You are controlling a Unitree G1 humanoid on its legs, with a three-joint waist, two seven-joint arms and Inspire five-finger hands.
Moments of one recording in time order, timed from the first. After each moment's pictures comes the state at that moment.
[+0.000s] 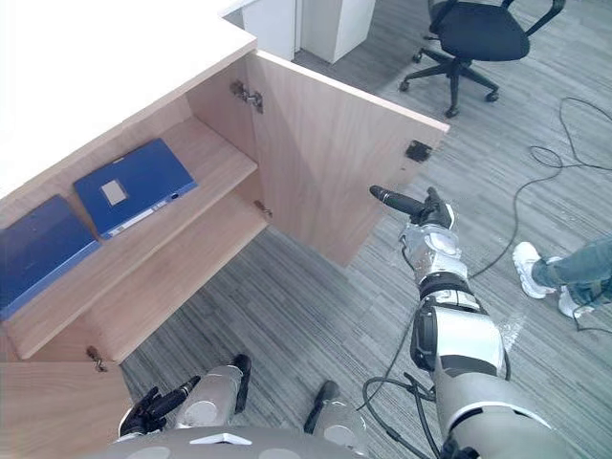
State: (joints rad) left arm 0.20 0.05 0.25 0.95 -0.18 -0.08 0.01; right arm -0.79 -0.45 -0.26 1.20 0.36 -0.01 -0.04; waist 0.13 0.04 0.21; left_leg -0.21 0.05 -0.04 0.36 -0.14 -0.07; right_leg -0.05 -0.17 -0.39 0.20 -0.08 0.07
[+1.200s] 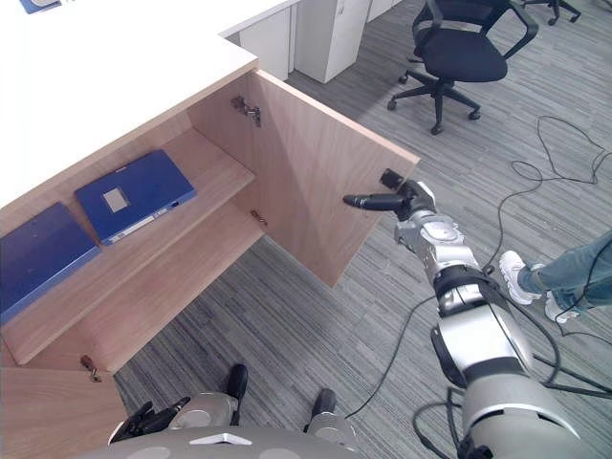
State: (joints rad) left arm 0.26 0.12 0.21 0.97 -0.12 -0.09 -0.04; right arm -0.75 -0.66 0.49 0.96 0.62 0.00 0.17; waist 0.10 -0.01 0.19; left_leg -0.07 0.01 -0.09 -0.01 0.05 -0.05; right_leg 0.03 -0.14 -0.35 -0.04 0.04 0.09
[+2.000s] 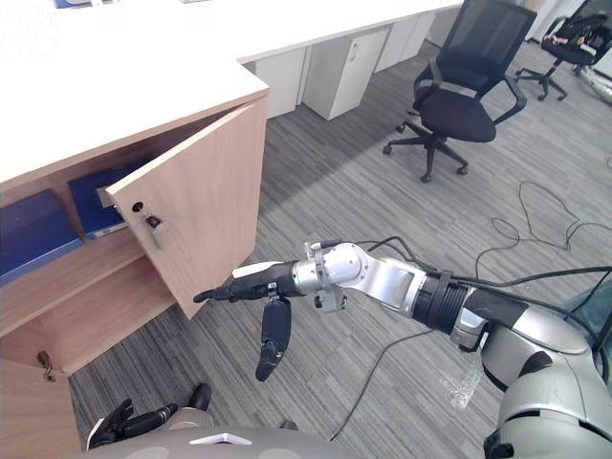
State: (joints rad) left arm 0.24 0.15 0.36 0.99 0.00 -0.11 -0.03; right arm -0.81 -0.85 1.19 -0.01 0.42 -0.04 0.60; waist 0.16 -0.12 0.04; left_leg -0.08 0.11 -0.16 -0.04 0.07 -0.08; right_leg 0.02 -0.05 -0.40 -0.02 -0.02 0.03
